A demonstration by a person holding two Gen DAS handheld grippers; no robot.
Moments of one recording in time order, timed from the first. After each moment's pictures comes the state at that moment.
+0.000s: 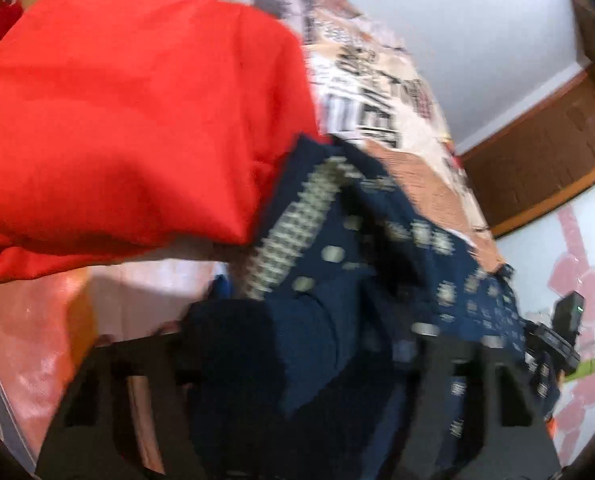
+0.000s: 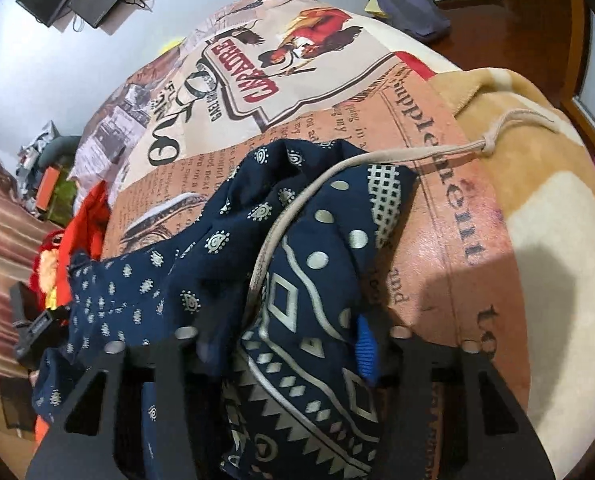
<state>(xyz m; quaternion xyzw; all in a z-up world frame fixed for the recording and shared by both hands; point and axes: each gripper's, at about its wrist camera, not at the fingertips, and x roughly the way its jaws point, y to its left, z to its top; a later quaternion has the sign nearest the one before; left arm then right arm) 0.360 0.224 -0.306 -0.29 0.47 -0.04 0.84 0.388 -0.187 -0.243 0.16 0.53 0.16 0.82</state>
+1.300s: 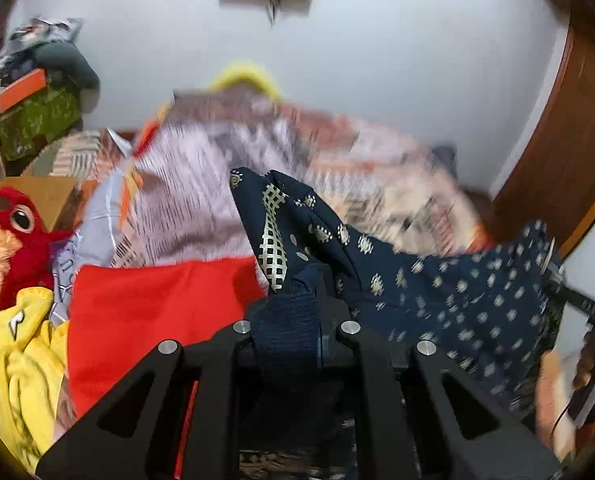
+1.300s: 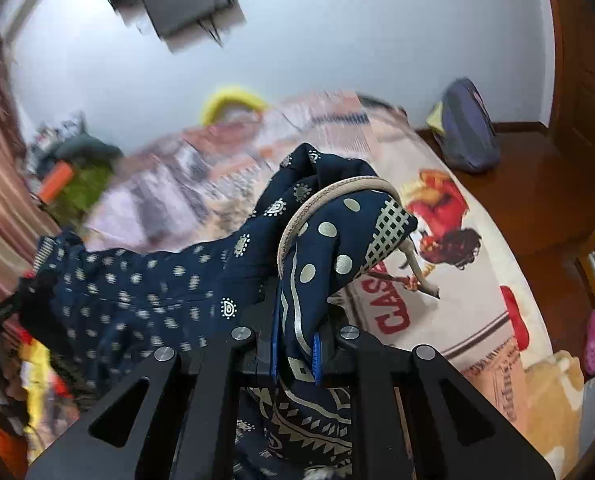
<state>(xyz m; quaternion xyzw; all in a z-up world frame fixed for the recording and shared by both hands) 0.493 0.254 -0.177 -0.11 0.39 0.05 0.91 0.513 -0.057 -0.150 0.04 0.42 0.18 0.89</state>
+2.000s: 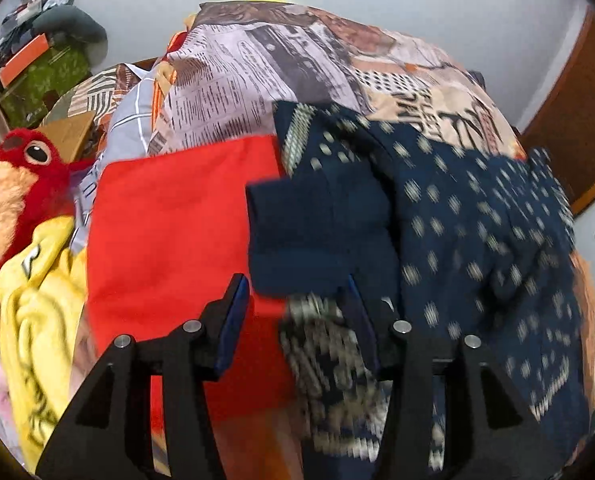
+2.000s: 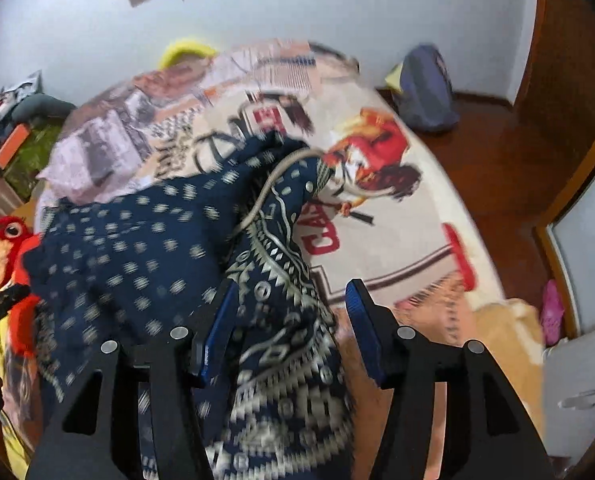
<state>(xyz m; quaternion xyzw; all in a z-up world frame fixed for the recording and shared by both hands) 0.423 0.268 -0.227 -0.09 0.49 0.07 0.87 0.476 -0.094 -0.152 -0.01 0.48 0.12 0.87</state>
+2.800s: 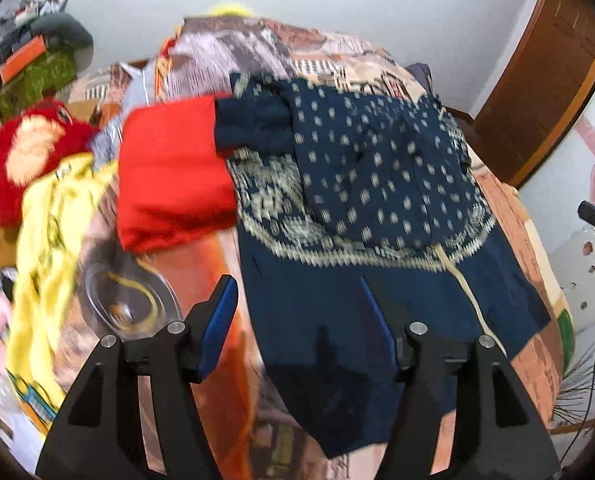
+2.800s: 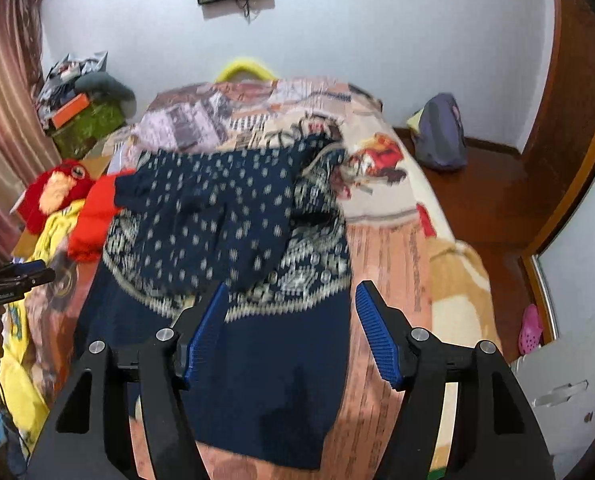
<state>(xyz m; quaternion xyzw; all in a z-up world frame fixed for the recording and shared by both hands) 0.243 0.193 -0.183 -0.11 0.47 0.01 0.87 0.301 -0.111 -0.095 -0.06 0.43 0.18 0.88</state>
